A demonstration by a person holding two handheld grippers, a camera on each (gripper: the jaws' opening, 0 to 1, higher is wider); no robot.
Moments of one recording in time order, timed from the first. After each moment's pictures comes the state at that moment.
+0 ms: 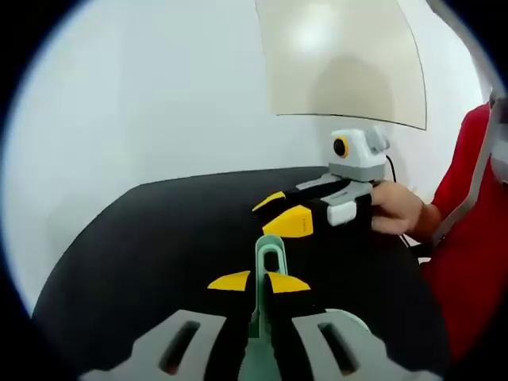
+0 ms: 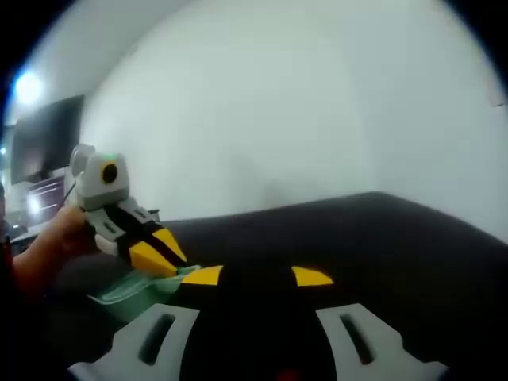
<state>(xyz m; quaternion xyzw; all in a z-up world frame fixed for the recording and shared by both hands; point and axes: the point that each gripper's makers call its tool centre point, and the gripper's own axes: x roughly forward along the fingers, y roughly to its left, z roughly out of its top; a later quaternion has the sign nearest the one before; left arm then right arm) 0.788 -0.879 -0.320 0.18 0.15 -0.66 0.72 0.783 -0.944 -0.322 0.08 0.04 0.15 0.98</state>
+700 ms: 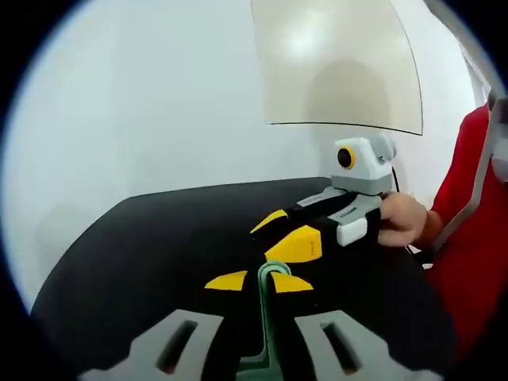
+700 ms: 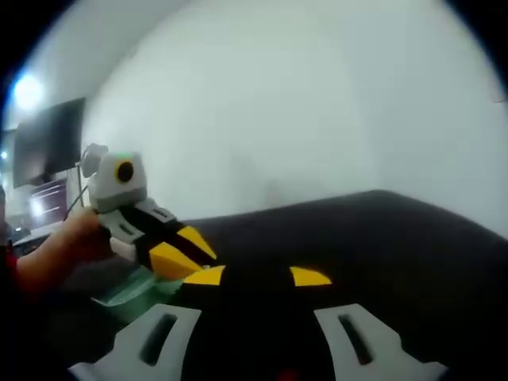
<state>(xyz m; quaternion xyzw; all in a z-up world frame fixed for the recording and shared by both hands) 0.788 -0.906 -0.317 0.17 0.12 -0.68 0.70 0.782 -0.939 -0.320 0.09 0.04 0.16 0.98</state>
